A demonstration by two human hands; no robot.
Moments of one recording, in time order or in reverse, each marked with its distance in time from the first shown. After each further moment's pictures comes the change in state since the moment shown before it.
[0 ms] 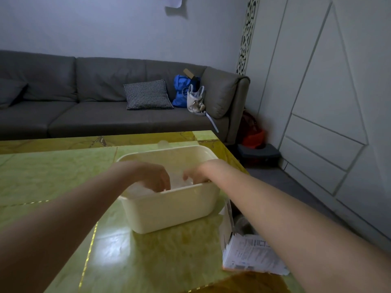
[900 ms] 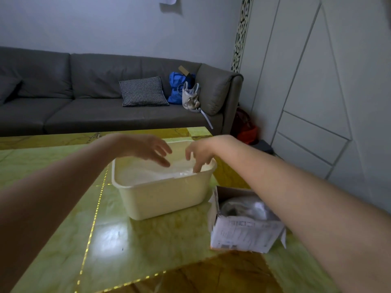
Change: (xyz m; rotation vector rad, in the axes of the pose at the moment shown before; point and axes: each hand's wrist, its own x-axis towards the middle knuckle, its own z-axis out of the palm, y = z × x) left_hand -0.048 0.016 -0.038 -0.327 0.085 0.074; right_hand -0.051 0.020 -0.022 0.124 0.152 -0.045
